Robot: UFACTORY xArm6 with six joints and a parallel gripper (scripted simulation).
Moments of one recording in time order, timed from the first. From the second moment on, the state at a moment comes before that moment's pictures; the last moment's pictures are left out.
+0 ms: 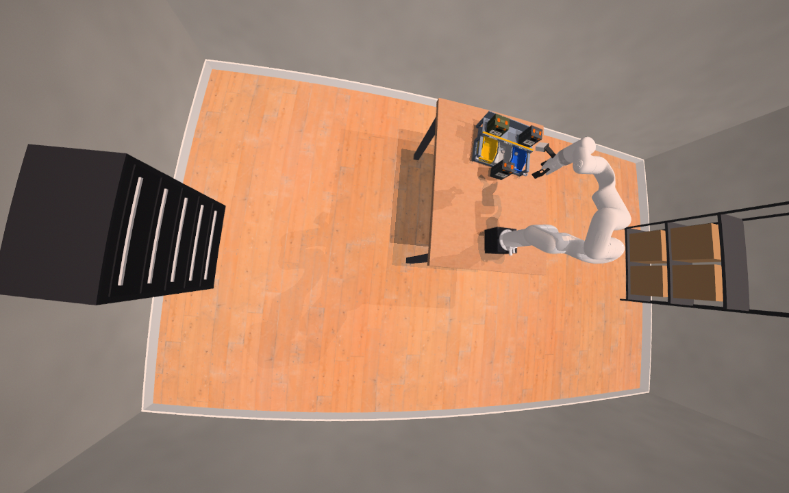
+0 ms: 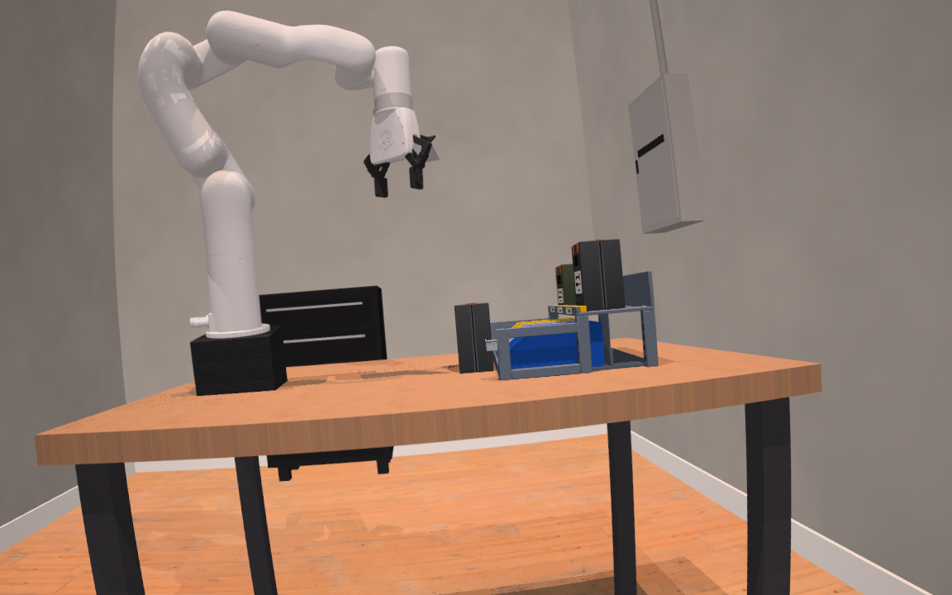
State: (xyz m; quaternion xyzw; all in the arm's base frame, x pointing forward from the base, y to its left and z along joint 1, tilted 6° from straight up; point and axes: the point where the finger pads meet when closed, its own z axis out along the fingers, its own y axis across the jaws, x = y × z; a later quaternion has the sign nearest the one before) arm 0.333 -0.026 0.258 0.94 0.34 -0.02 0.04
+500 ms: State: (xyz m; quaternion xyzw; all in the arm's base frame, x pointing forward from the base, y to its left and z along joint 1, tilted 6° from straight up) arm 0.333 -0.026 0.258 0.97 0.23 -0.02 0.05
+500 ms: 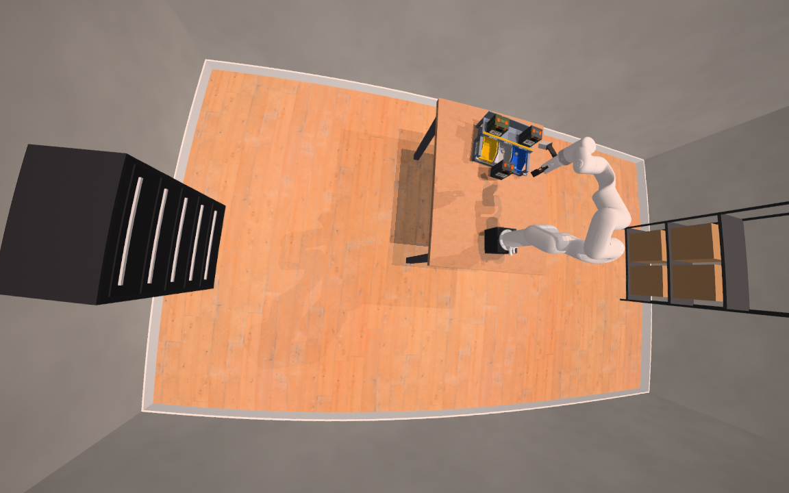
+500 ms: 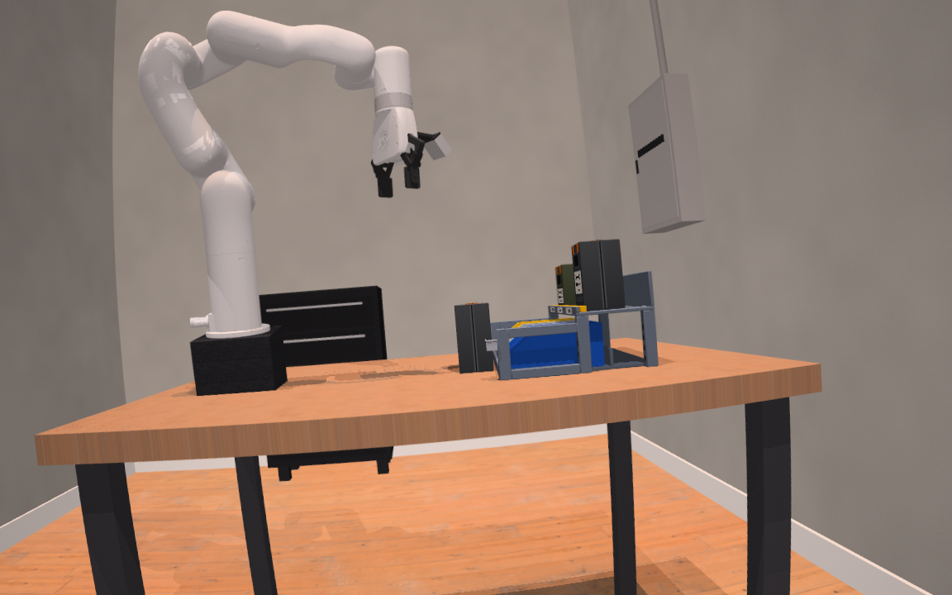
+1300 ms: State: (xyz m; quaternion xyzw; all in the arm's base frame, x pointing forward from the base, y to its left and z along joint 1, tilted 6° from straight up) arm 0.333 -0.026 0.258 0.99 0.09 -0.01 0.05
